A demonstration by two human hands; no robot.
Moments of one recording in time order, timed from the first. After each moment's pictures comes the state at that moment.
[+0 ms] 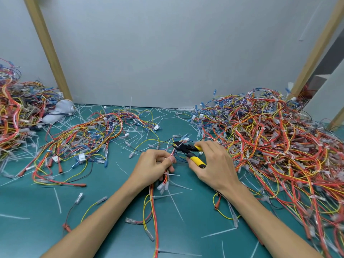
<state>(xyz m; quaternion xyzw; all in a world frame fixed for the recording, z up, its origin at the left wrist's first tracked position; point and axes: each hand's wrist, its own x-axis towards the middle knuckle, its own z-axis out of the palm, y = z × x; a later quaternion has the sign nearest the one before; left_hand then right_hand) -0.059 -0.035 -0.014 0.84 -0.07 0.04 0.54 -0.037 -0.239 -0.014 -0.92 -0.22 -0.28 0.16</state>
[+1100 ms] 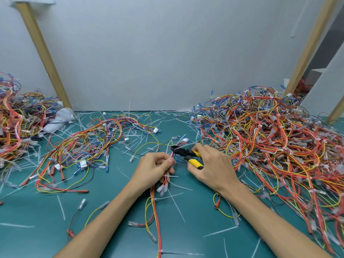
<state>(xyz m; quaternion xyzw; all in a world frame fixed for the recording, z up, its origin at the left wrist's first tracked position) -0.064 -0.036 -0.009 0.82 -0.07 0.02 0.56 -0.044 -0.235 -0.010 -0.94 -0.20 -0.25 0.13</state>
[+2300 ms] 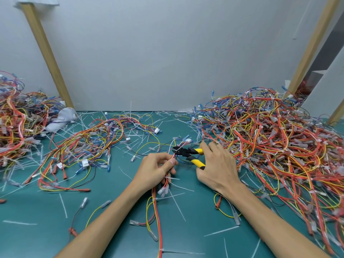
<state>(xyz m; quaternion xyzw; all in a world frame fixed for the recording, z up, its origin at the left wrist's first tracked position) -0.064 -0.035 -0.014 0.83 -0.08 0.03 0.56 -0.041 -0.240 -0.013 -0.96 -0.15 -0.25 0.05</state>
